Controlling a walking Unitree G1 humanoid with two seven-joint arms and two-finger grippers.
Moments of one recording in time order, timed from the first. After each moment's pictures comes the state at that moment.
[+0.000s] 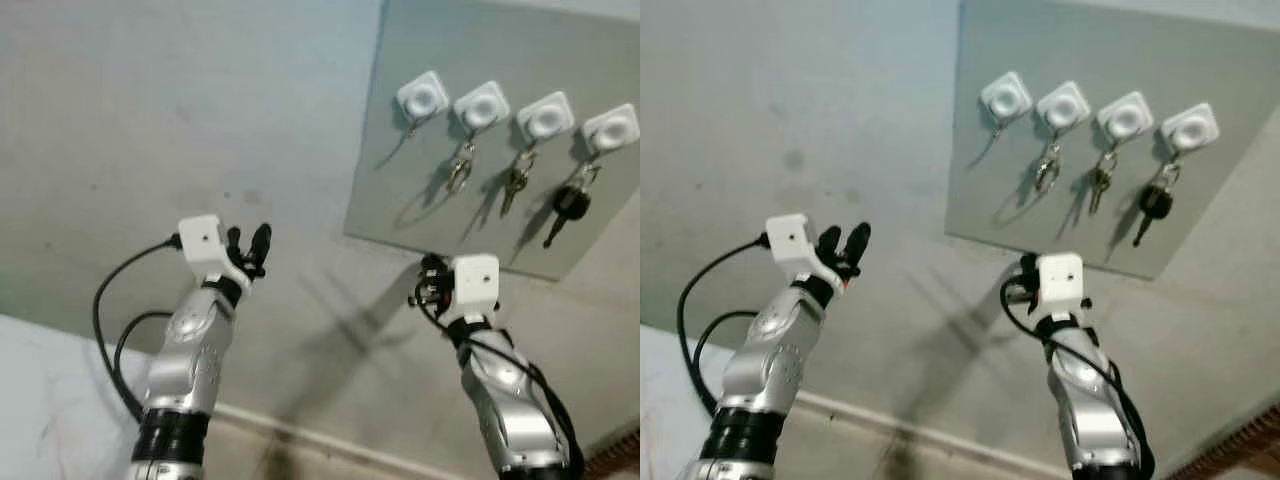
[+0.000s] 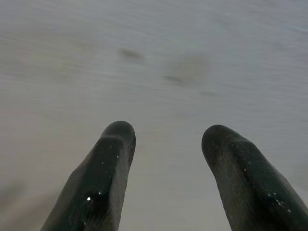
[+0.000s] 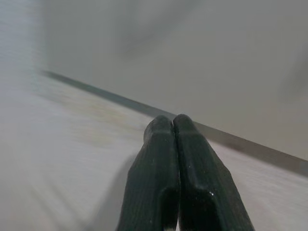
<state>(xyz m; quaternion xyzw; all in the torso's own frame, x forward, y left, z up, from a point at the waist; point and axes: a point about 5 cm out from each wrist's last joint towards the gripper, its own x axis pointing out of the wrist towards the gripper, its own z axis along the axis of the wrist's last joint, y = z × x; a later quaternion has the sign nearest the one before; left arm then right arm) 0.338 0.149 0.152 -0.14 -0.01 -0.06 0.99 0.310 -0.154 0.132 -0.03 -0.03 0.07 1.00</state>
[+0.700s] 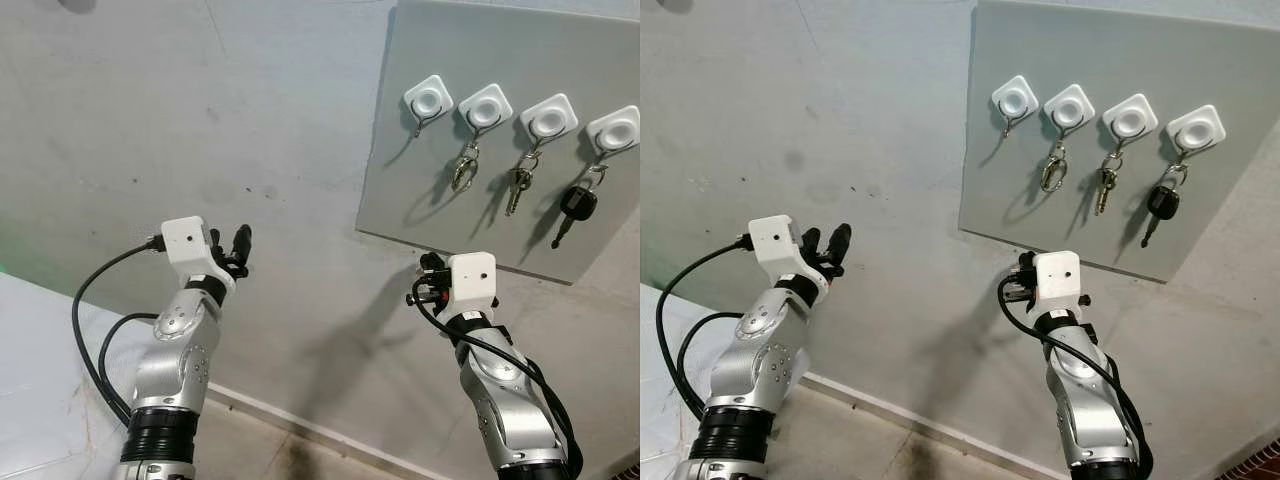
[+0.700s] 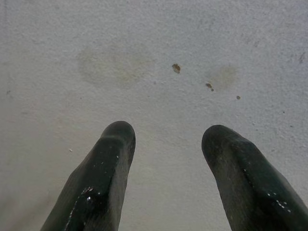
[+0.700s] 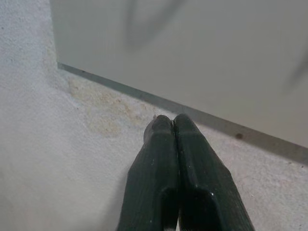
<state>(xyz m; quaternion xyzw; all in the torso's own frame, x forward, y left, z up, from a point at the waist) 0.339 0.149 0.151 -0.14 -0.01 -0.05 0.99 0.310 -0.156 0.130 -0.04 -0.02 0.07 1.00</state>
